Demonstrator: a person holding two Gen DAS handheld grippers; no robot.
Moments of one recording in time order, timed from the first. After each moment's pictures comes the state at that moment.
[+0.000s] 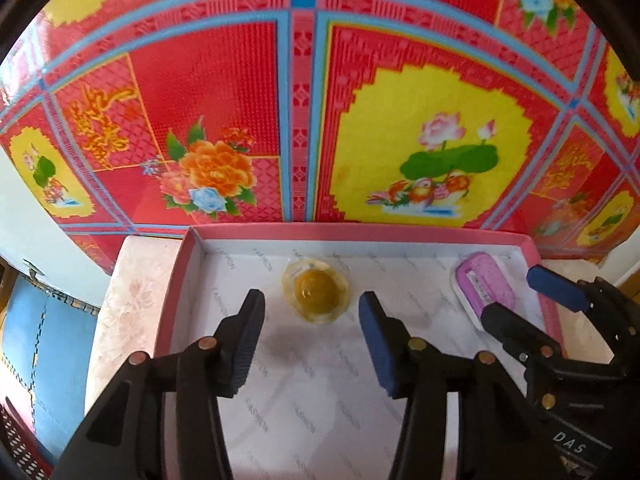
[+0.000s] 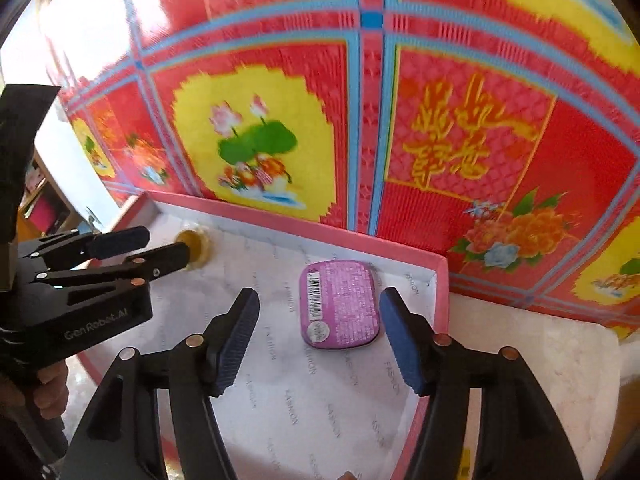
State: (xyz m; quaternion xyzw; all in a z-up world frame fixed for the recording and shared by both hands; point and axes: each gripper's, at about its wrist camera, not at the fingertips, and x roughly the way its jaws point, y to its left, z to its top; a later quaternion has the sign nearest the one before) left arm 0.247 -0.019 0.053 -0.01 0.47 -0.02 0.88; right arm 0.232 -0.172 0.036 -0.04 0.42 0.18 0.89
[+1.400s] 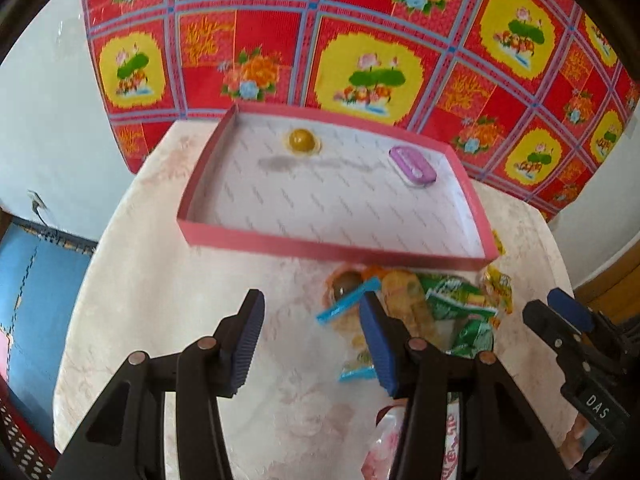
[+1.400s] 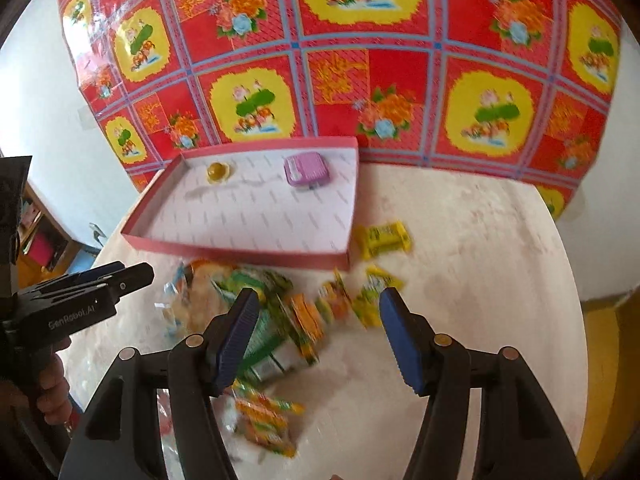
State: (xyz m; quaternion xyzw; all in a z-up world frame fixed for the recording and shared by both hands) left arm 0.080 -0.007 0.064 -0.07 0.48 -0.03 0.87; right arm 0.055 -0.264 0.063 0.03 0.43 0.11 0.89
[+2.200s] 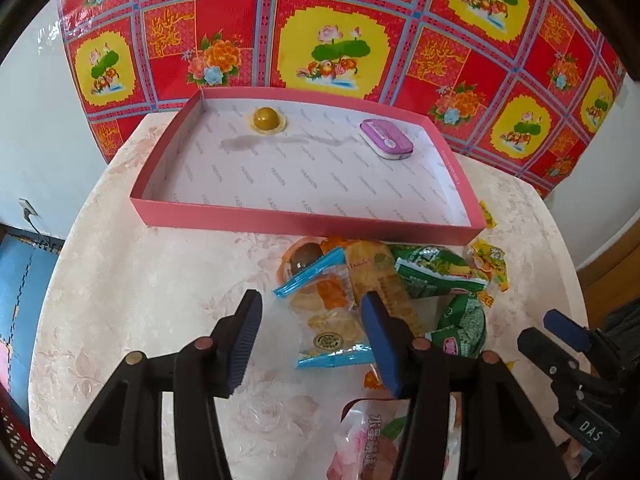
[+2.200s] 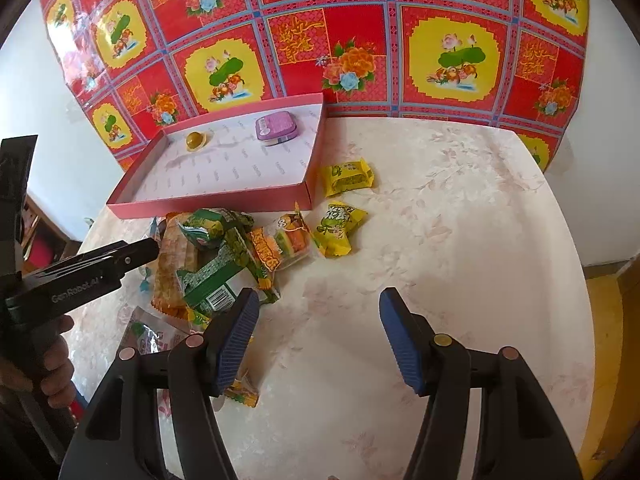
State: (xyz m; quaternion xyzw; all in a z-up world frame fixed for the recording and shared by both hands) left arm 0.071 -0.042 0.047 -0.05 0.48 -0.04 0.87; right arm 0.035 -0.290 0.037 0.05 0.46 0.10 0.88
